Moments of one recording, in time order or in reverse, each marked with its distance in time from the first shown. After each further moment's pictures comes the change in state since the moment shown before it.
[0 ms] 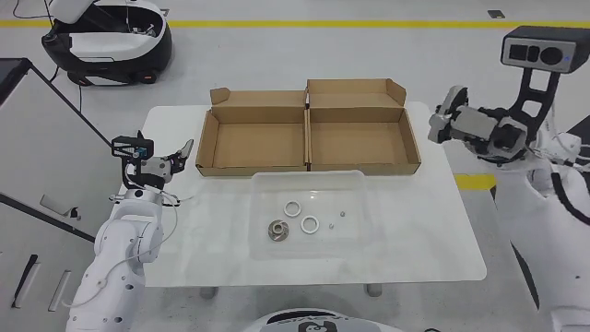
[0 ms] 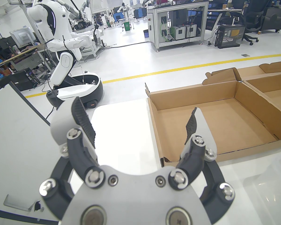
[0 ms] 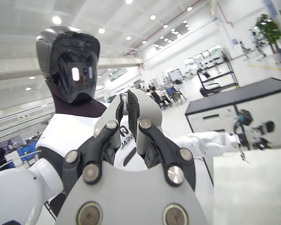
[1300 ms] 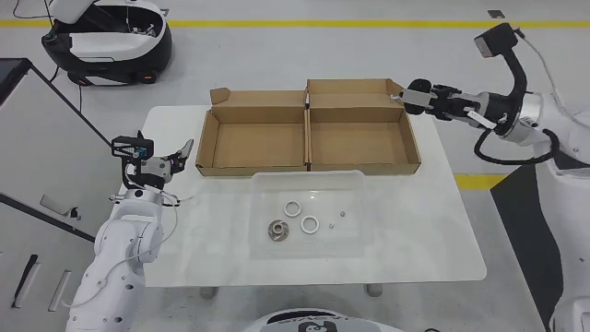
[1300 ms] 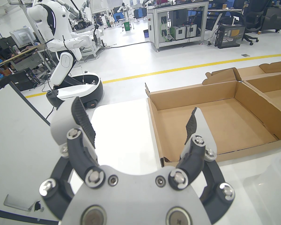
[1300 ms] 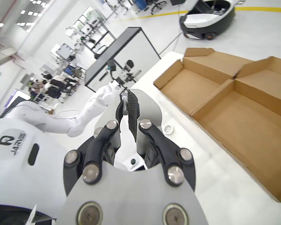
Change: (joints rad) left arm 0.000 0.000 0.000 0.000 0.000 0.000 0.000; right arm 0.078 0.054 0.106 0.135 -0.751 0.339 0.090
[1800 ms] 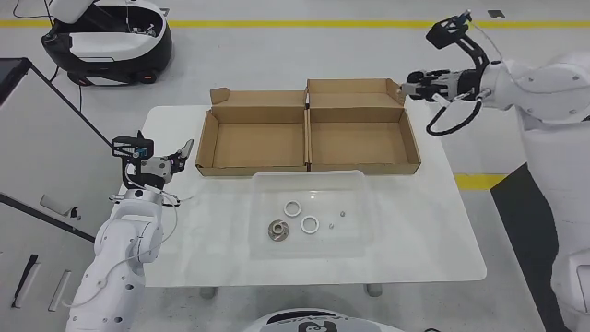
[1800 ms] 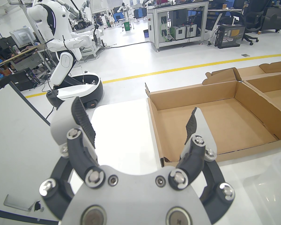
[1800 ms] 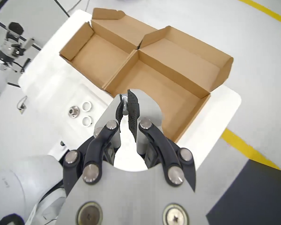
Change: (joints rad) left arm 0.000 0.000 0.000 0.000 0.000 0.000 0.000; right arm 0.357 -0.001 -0.318 0.228 -0.587 -0.079 0.113
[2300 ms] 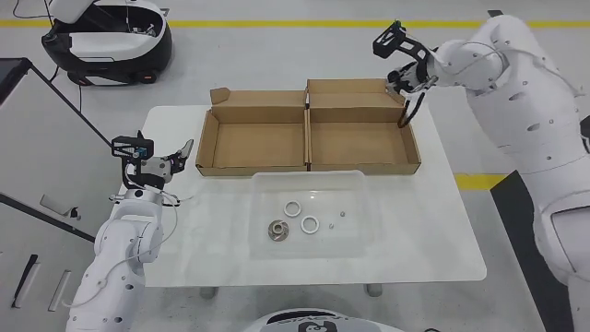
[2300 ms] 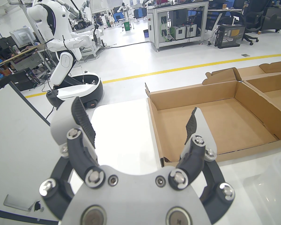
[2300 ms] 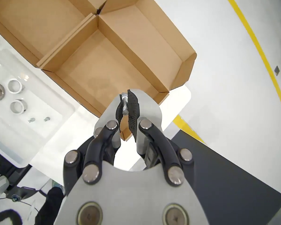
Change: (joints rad) left arm 0.000 0.000 0.000 0.000 0.000 0.000 0.000; right arm 0.331 -0.107 -0.450 0.330 -0.264 -0.159 -0.007
